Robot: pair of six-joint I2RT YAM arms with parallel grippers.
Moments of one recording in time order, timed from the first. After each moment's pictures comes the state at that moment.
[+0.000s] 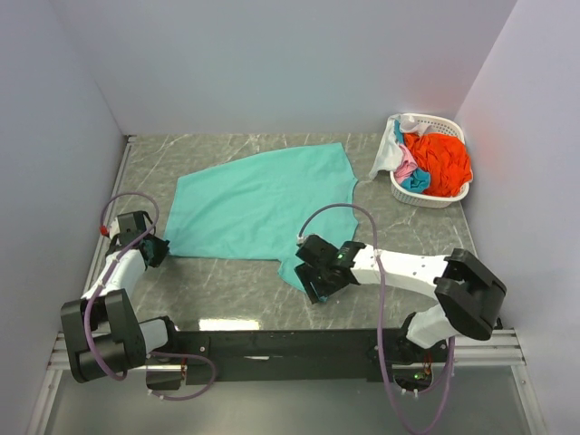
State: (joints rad) left arm 0.26 1.19 0.54 -0.30 -0.06 -0.84; right arm 0.97 1.45 0.81 -0.61 0.09 0.47
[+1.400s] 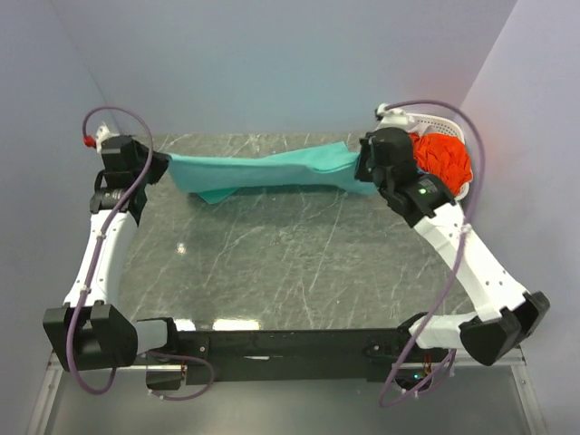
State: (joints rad) left arm 0.08 1.23 1.11 -0.28 -0.01 -0.87; right arm 0.52 1.29 1.40 -0.60 0.37 0.34
